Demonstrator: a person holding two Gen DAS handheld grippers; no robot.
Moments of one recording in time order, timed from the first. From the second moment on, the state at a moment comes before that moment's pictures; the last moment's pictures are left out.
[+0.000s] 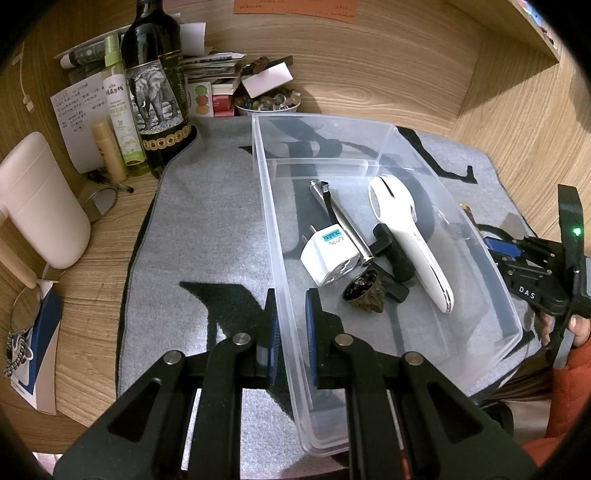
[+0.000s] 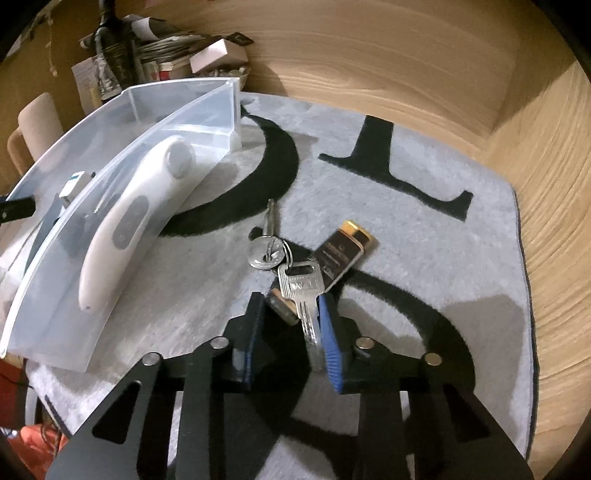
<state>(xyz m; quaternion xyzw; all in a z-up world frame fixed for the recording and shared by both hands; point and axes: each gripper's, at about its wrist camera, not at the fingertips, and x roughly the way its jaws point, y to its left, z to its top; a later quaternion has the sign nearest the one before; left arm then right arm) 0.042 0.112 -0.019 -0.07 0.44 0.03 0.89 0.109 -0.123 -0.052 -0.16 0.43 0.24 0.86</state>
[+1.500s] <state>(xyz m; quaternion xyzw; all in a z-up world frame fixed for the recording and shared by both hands) 0.042 0.111 -0.019 -0.07 0.44 0.03 0.89 0.067 -0.055 0.069 -0.11 0.24 0.35 0.90</state>
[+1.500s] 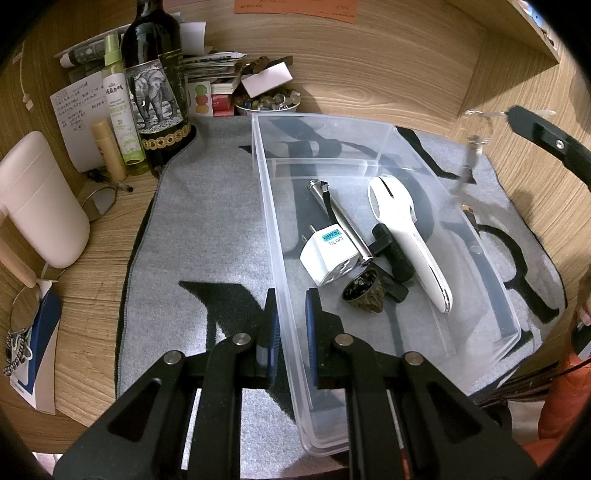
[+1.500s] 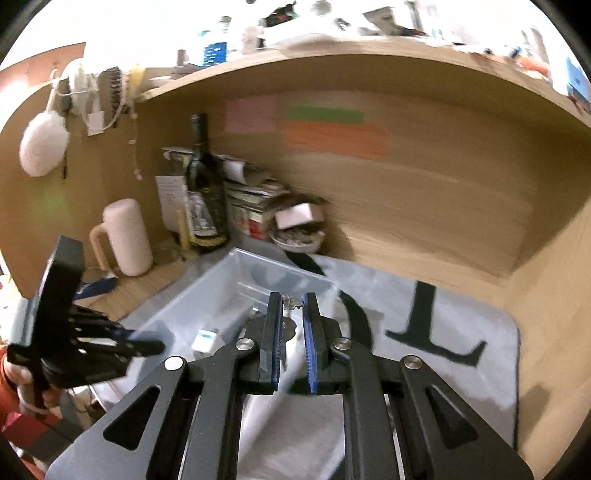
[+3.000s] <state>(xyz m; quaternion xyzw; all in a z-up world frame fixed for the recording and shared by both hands) 0.042 0.110 -0.019 -0.06 0.44 0.03 0.89 0.113 -0.089 0.035 -0.13 0.29 0.24 0.92</state>
